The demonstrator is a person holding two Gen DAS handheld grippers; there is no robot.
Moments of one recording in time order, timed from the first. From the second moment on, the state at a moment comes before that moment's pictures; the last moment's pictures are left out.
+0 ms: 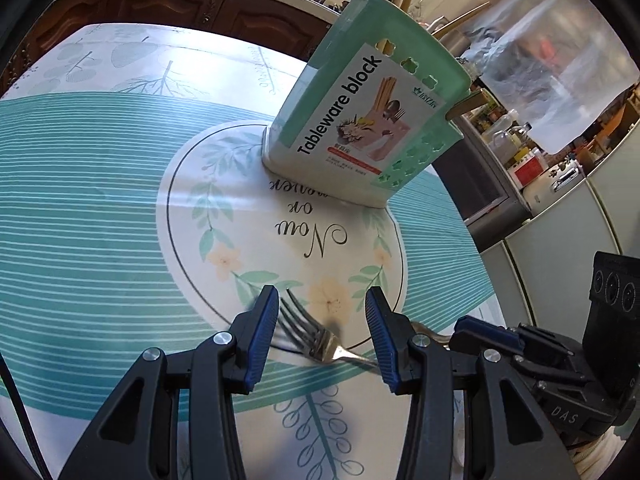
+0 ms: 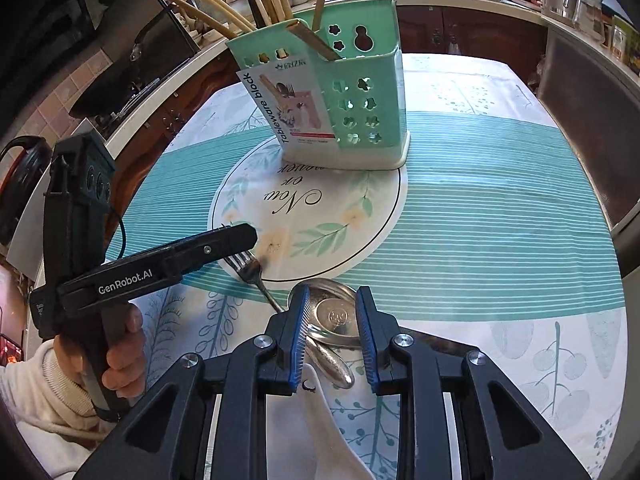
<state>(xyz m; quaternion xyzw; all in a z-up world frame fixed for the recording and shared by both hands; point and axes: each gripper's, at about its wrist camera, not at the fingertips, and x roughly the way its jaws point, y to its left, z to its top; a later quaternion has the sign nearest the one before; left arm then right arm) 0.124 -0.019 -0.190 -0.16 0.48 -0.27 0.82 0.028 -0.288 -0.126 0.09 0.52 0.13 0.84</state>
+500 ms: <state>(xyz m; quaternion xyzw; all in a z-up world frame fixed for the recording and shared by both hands) 0.116 -0.022 -0.196 -0.18 0.47 -0.26 0.83 0.023 -0.281 -0.127 0.09 0.50 0.13 0.85</state>
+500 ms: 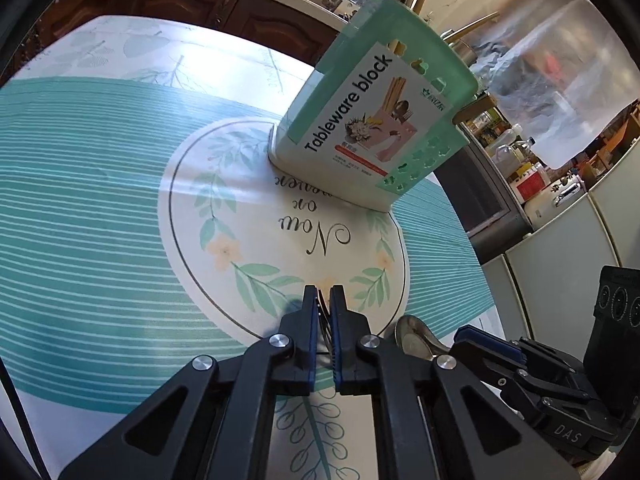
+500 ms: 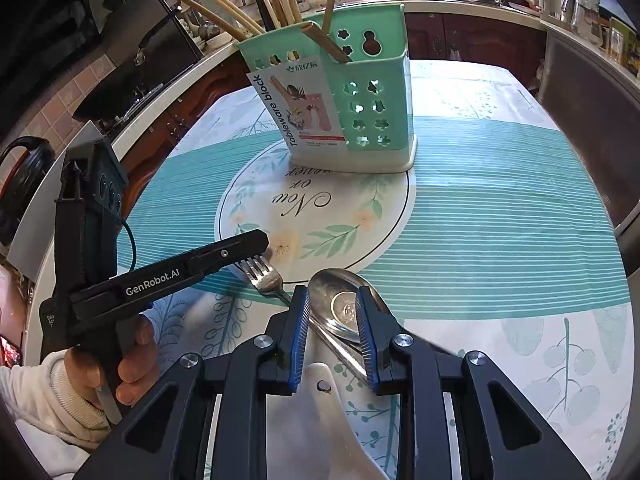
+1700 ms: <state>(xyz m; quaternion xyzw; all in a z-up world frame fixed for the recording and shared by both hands) 0.075 0.002 -0.056 -0.05 0.37 -0.20 0.91 0.043 -0.346 -0.124 0.10 0.62 0.15 0.76</state>
